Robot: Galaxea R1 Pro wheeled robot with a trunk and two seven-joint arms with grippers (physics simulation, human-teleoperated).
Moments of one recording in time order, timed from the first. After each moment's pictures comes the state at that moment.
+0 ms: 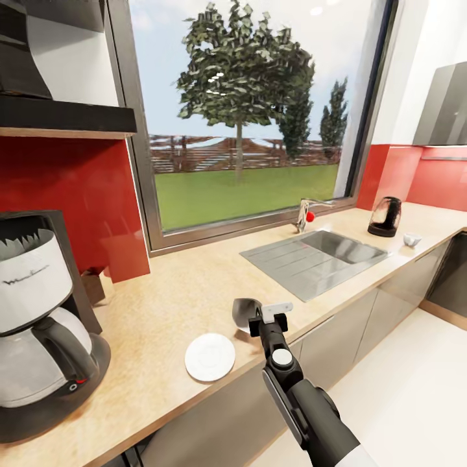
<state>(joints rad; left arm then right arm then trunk) 0.00 -0.02 0.00 -0.23 0.00 -0.19 0.00 -0.46 0.12 0.41 -1.20 0.00 0.28 -0.36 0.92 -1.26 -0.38</state>
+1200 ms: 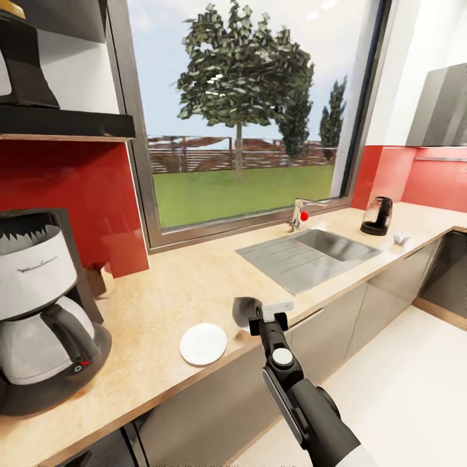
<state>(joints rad) 0.00 -0.02 0.00 -0.23 0.00 -0.19 0.00 -0.46 0.12 0.41 -1.21 0.00 0.28 -0.36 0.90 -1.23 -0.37</state>
